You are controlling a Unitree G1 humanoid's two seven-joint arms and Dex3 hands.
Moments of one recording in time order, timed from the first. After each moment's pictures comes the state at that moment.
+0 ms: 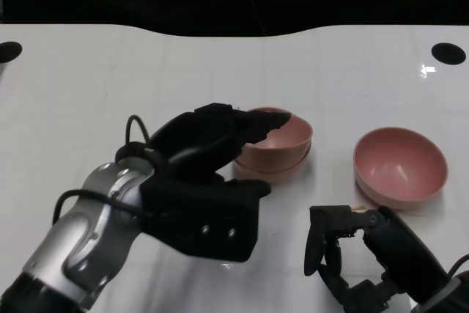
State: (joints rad) left arm -0.43 0.29 -0.42 0.06 0.59 -0.10 -0.32; right arm 0.01 -0.16 0.20 0.15 -0.17 -0.65 0.22
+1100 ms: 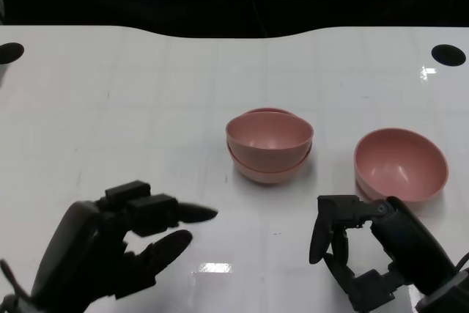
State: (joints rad) left arm 0.17 0.28 -0.08 -0.01 0.39 -0.77 0.14; right arm 0.01 -0.16 0.18 0.11 -0.16 -0.60 0.20
